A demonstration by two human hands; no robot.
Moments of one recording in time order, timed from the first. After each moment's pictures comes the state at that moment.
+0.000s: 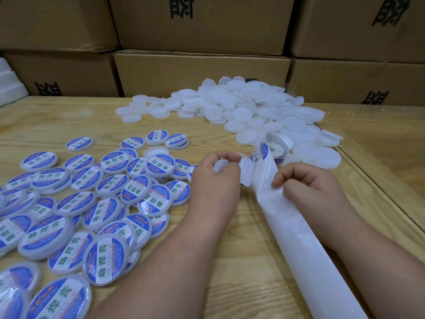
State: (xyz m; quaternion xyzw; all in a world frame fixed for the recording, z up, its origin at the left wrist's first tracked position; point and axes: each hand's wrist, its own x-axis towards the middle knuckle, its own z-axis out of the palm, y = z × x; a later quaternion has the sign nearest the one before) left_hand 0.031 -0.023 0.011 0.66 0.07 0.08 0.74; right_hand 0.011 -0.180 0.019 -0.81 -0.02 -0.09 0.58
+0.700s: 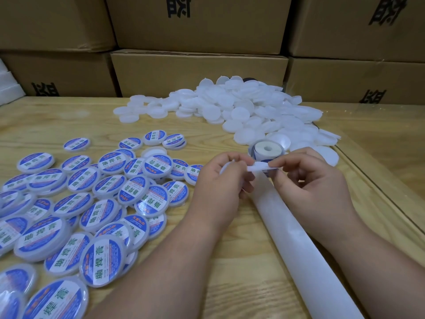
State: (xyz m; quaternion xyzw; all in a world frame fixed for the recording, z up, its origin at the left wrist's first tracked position) left_hand 0.025 -0.027 0.014 0.63 -0.04 0.03 0.77; right_hand 0.015 -0.177 0.014 -0.81 -0.10 -0.27 0.52
